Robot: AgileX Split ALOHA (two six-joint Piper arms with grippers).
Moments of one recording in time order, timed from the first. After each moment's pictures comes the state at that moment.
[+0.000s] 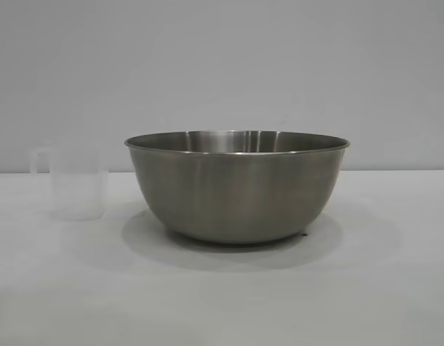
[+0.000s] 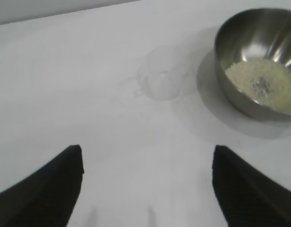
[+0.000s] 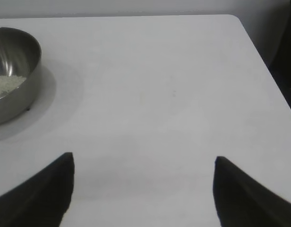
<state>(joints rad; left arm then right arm) -0.26 0.54 -0.62 0.00 0.80 0.03 0.03 -0.02 -0.49 -0.01 1.14 0.02</state>
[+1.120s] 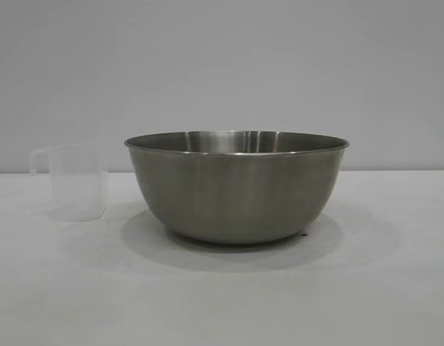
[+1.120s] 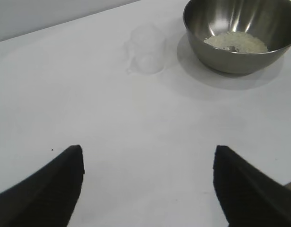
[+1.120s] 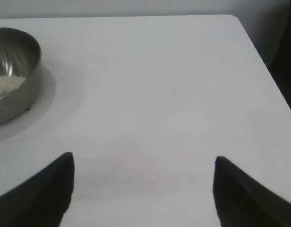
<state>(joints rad) -0.26 0.00 -0.51 -0.04 1.09 0.11 0.03 -0.02 -0.49 -0.01 1.14 0.02</state>
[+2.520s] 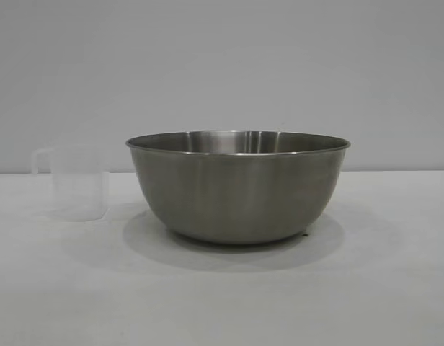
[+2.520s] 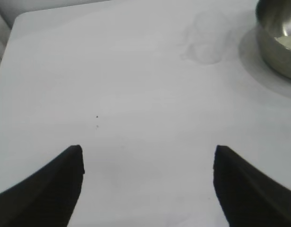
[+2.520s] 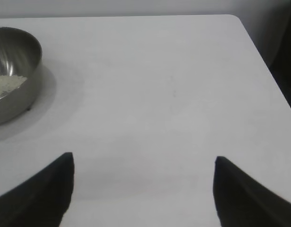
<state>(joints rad) 0.08 -0.02 -0.49 -0.04 1.12 0.11 0.03 -0.02 -0.49 -0.01 1.14 0.02</state>
